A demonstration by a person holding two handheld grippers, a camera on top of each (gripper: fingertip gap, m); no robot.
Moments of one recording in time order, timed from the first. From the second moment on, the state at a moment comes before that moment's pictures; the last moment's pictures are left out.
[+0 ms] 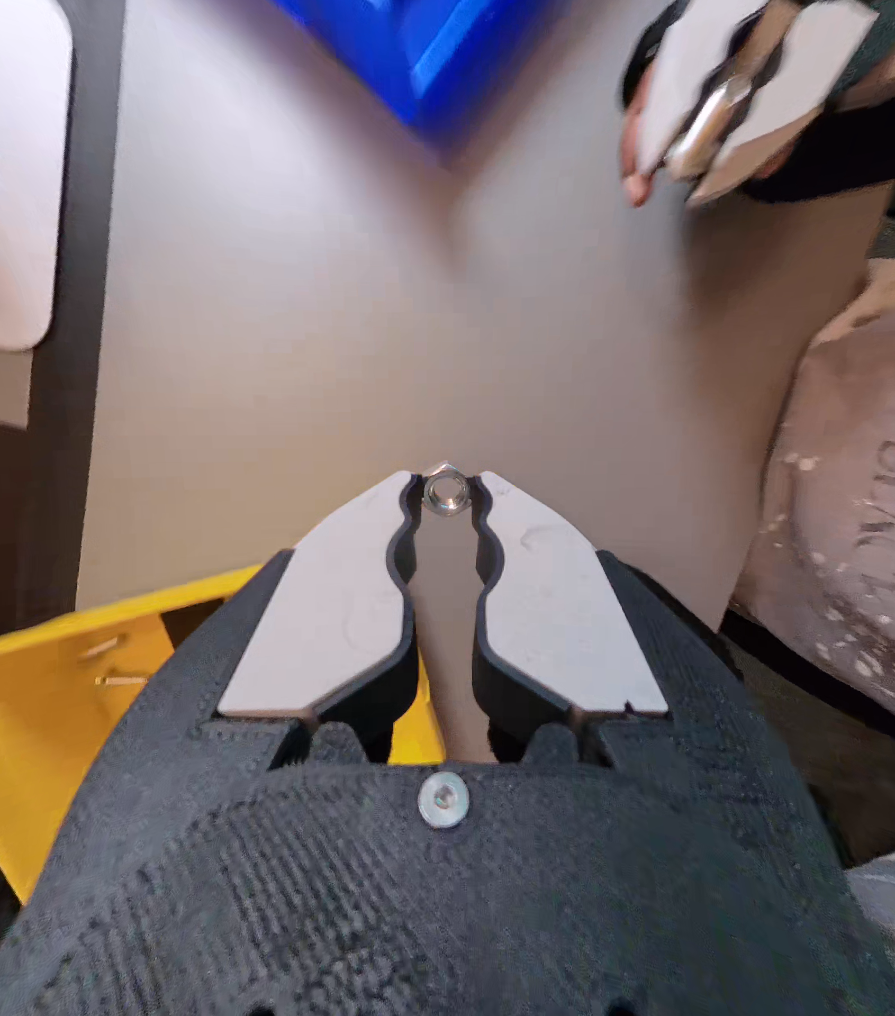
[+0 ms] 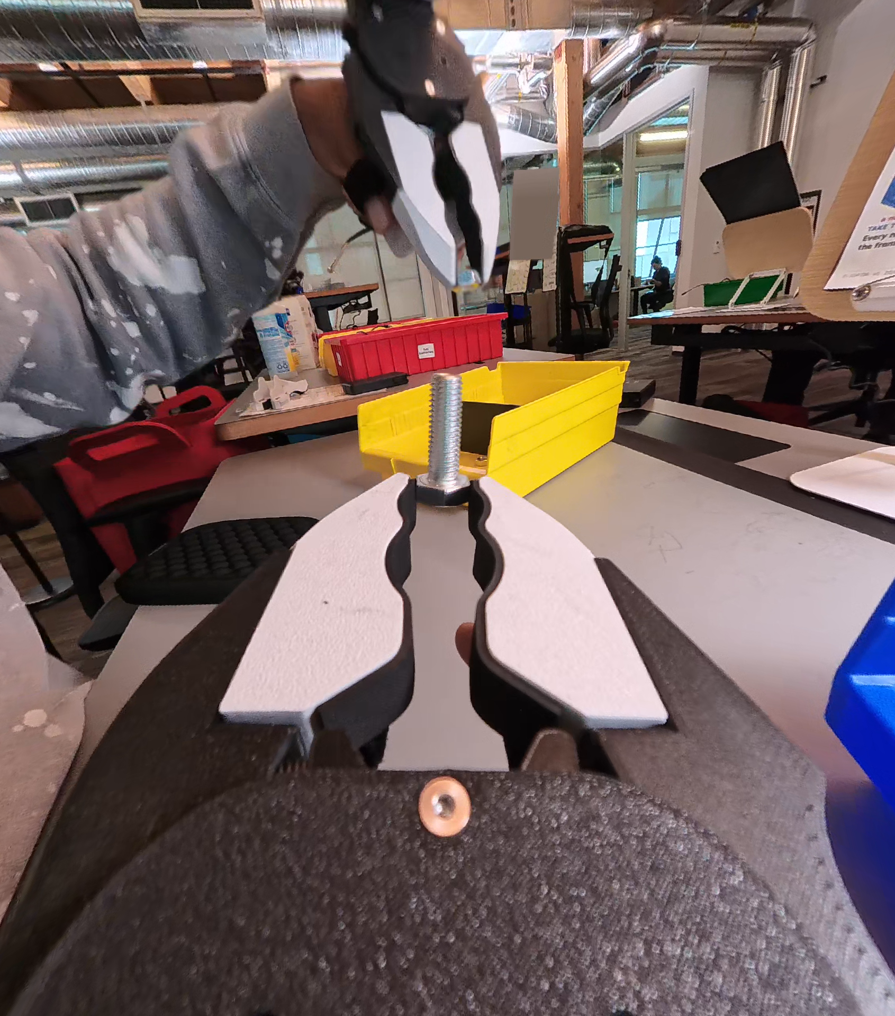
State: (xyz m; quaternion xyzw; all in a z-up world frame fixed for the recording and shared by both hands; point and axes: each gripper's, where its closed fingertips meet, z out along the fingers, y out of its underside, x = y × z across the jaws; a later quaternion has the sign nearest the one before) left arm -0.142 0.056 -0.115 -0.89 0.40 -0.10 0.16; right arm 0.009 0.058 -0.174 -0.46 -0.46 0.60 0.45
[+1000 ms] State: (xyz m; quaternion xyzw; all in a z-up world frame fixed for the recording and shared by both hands) left arm 0.036 0.069 -0.132 -0.81 0.57 -0.13 0.07; right arm 0.018 0.067 -0.160 -0.47 -0.45 0.55 0.52
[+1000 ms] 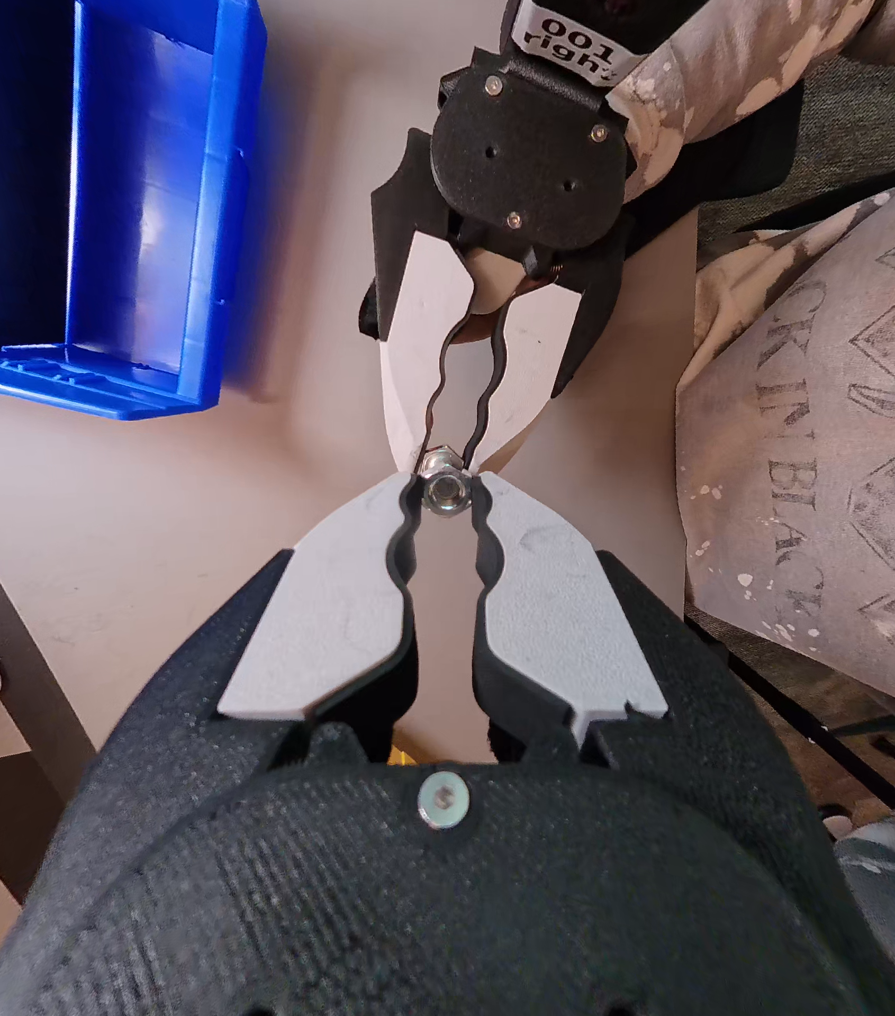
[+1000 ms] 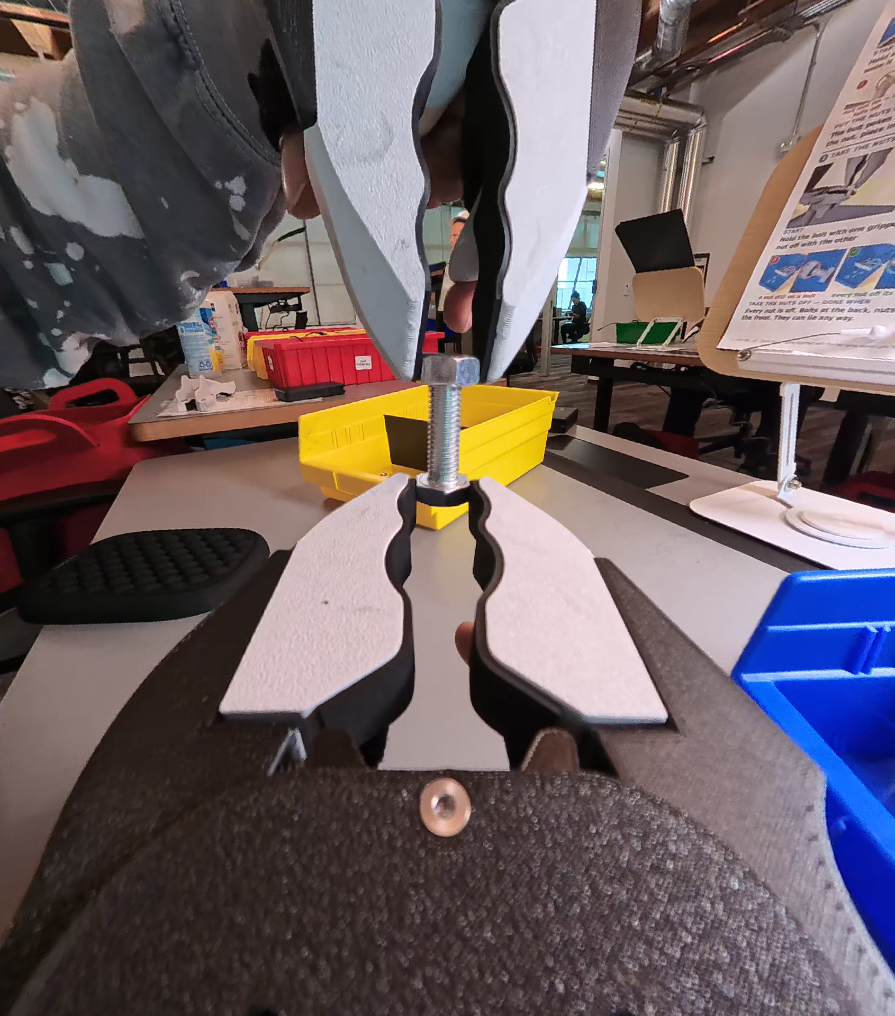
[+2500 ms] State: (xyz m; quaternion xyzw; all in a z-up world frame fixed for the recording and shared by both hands) left arm -0.014 0.081 -0.036 -0.64 0.33 -0.34 0.61; right arm -0.019 0.083 -0.105 -0.47 -0.47 0.52 0.54
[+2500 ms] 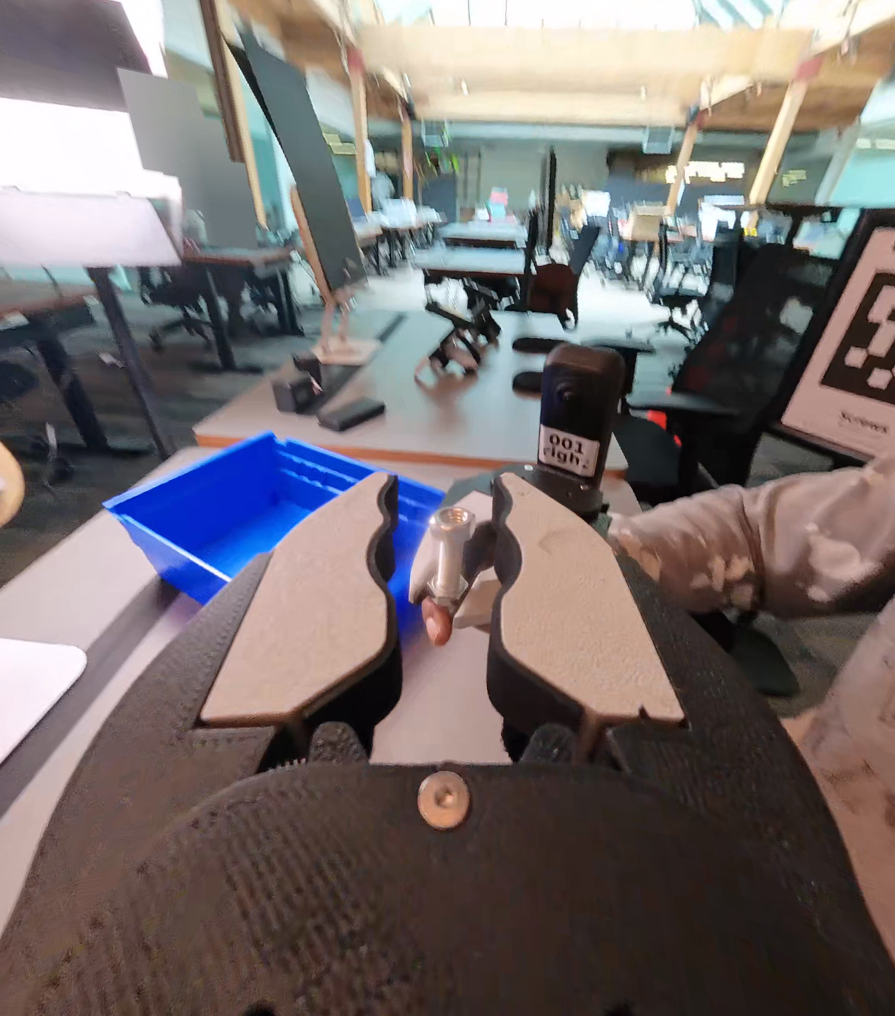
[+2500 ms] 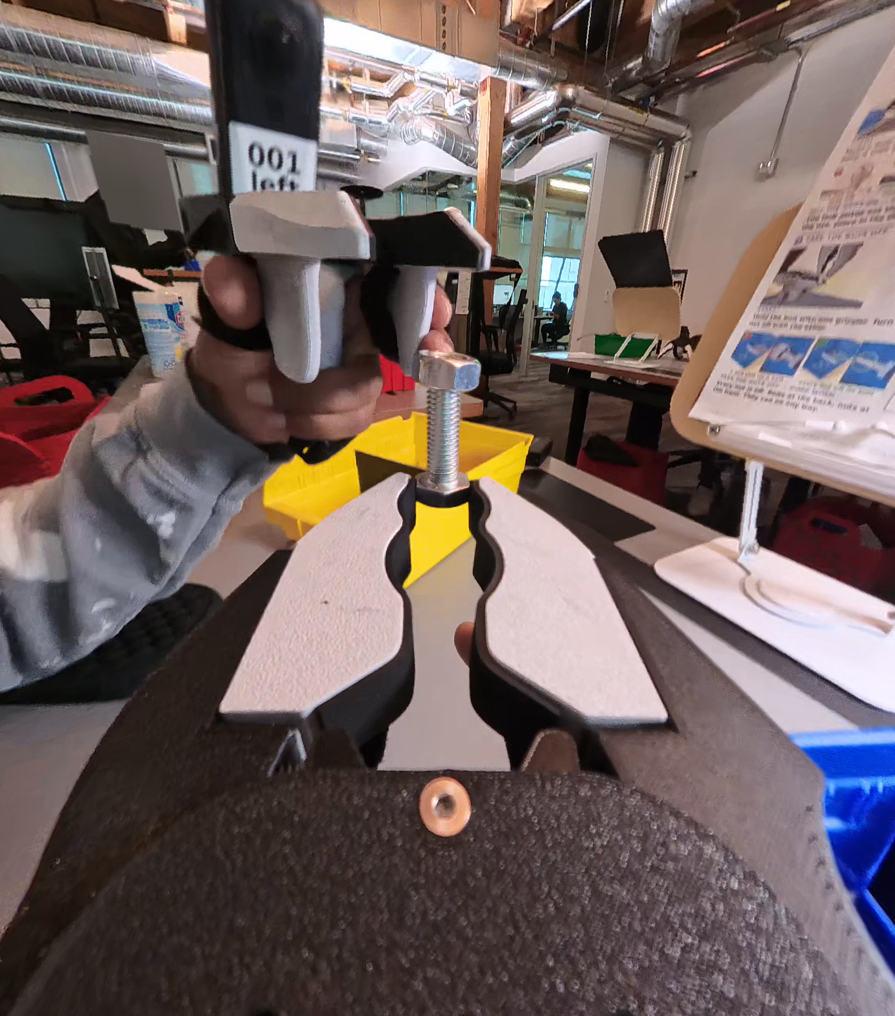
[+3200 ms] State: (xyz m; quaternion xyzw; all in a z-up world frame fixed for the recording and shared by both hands) left arm -0.069 0.095 -0.029 -0.62 0.25 -0.31 0.67; right arm -0.069 0.108 -0.081 -0.45 -0.44 0.55 0.55
